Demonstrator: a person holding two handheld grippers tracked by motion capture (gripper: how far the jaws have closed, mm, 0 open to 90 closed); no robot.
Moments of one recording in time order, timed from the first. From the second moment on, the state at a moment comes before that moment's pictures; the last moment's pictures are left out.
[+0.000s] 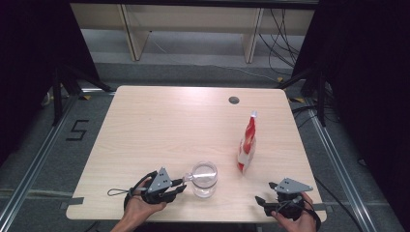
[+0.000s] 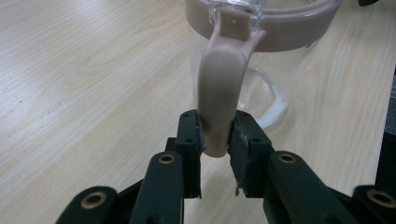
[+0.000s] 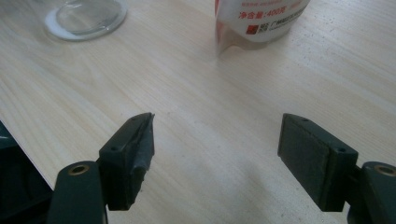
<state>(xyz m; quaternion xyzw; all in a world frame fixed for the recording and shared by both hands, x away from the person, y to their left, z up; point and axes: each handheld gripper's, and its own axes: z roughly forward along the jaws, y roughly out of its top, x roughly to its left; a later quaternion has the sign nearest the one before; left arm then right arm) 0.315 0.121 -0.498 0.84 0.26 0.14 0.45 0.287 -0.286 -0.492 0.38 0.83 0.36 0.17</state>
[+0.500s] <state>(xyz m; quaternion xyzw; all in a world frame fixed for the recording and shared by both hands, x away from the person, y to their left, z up) 0.320 0.123 -0.497 0.83 0.28 0.14 0.45 0.287 -0.287 -0.494 0.39 0.83 0.36 0.16</state>
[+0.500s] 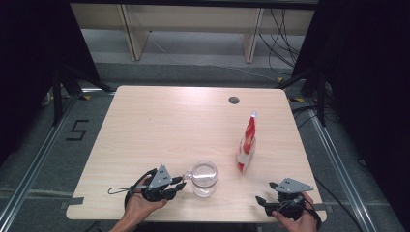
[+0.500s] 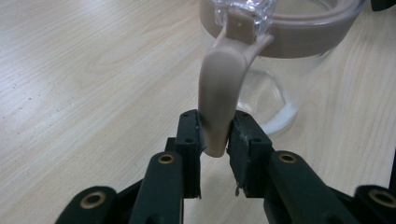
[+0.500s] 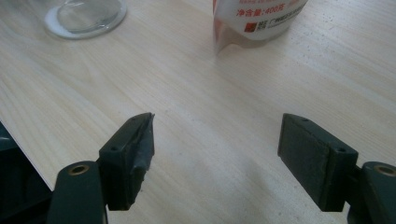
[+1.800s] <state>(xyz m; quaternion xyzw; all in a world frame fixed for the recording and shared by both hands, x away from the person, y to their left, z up) 0.304 0.136 -0.445 0.81 0.27 0.12 0.51 0.288 -0.287 -0.495 0.37 0.84 0.37 0.17</state>
